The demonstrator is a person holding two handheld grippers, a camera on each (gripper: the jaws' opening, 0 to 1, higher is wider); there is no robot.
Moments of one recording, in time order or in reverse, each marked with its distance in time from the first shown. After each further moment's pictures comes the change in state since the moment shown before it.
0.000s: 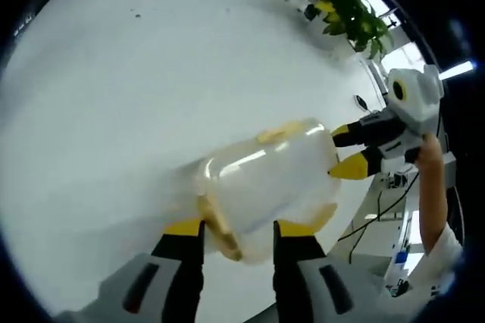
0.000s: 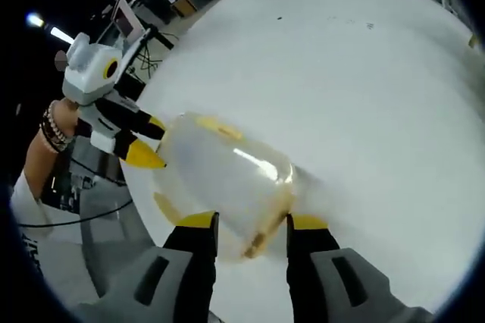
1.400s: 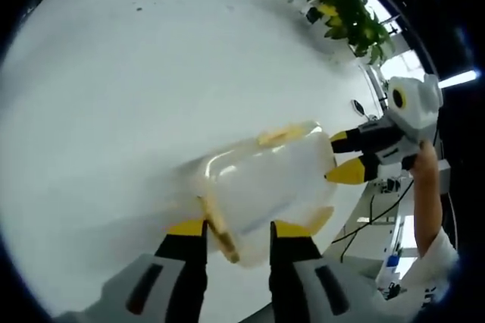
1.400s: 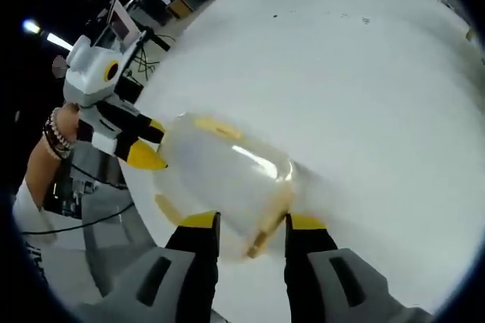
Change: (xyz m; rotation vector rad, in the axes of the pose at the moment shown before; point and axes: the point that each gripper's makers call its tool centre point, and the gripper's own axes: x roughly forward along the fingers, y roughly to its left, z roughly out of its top) left arm 0.006 -0.003 0.001 -0.031 0.010 -0.038; right arm 0.000 -0.001 -0.003 0.042 0.005 0.000
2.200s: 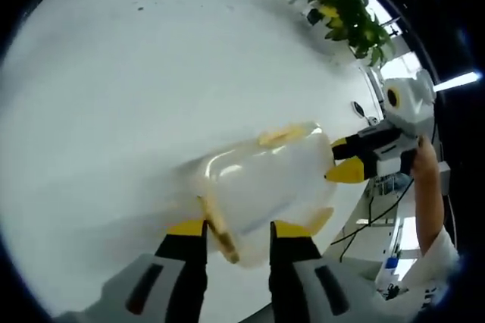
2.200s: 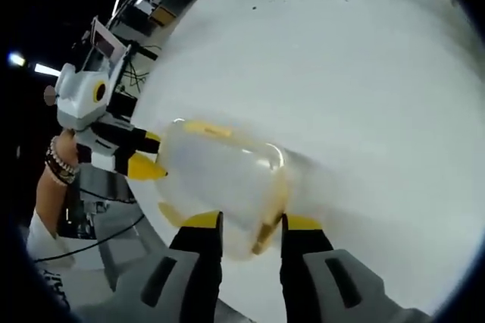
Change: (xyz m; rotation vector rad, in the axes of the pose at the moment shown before) left arm 0.001 -0.002 0.001 -0.009 -0.008 -0.004; right arm 0.002 0.000 -0.006 0.143 0.033 0.022
